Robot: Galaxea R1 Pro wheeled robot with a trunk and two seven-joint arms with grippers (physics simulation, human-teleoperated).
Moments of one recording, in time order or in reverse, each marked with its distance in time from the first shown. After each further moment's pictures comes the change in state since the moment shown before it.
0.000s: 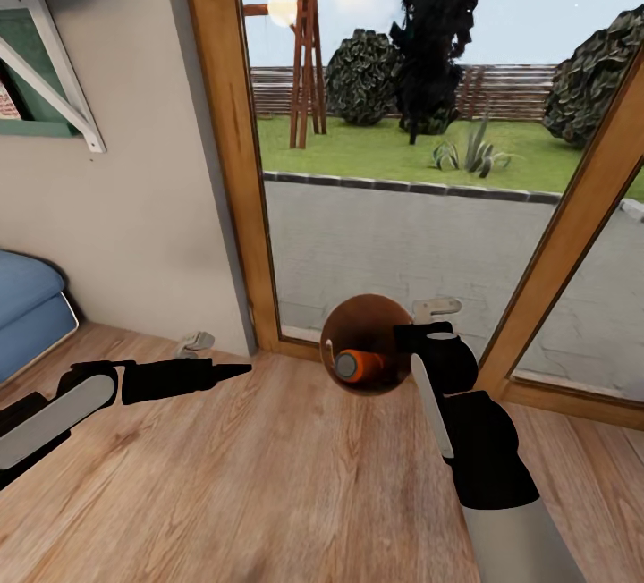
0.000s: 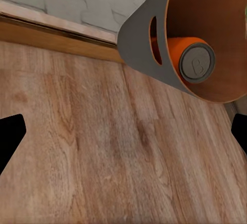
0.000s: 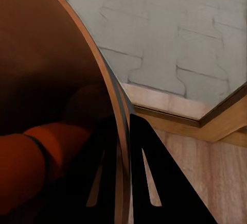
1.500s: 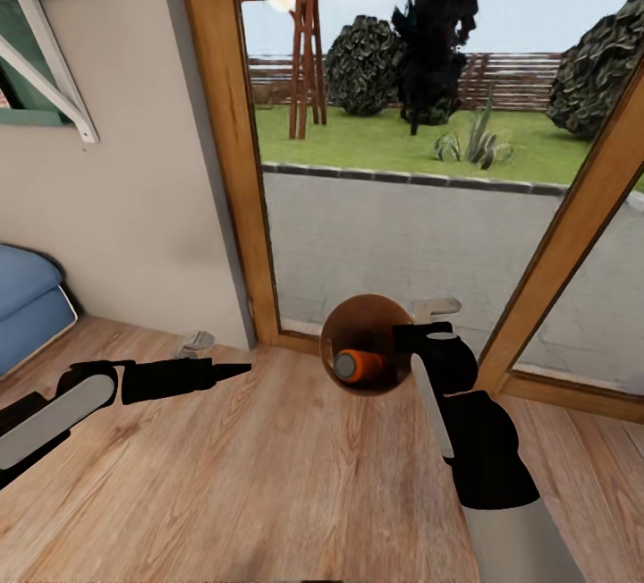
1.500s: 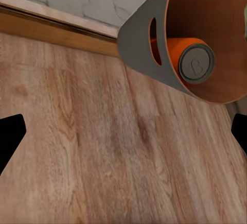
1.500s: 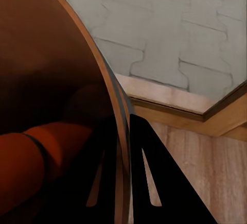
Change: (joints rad) left arm 0.000 0.001 0.001 -0.002 0.000 -0.001 0.000; right arm 0.000 0.000 -0.001 0.000 0.001 0.000 0.005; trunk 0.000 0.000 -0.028
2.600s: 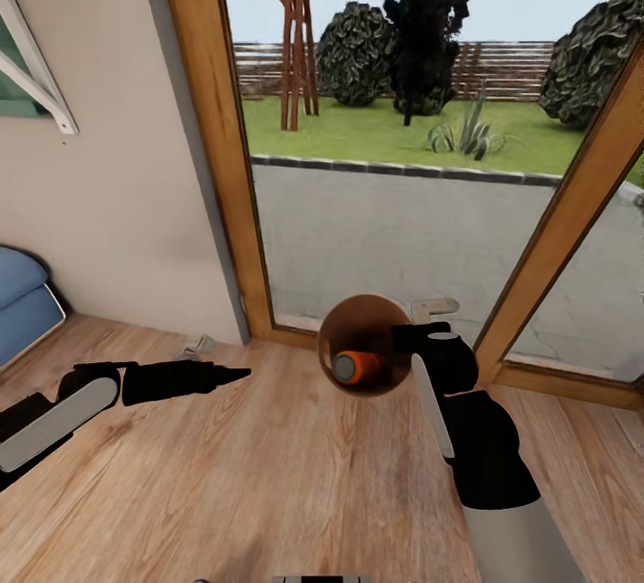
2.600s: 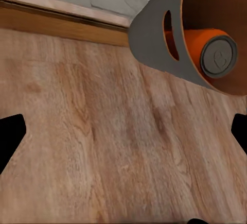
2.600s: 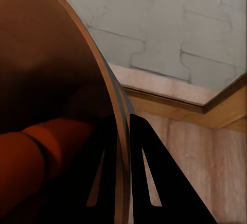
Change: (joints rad) left arm 0.000 -0.006 -0.004 0.001 -0.096 0.000 0.004; right arm 0.000 -0.003 -0.002 0.000 0.004 0.000 0.031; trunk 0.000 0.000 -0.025
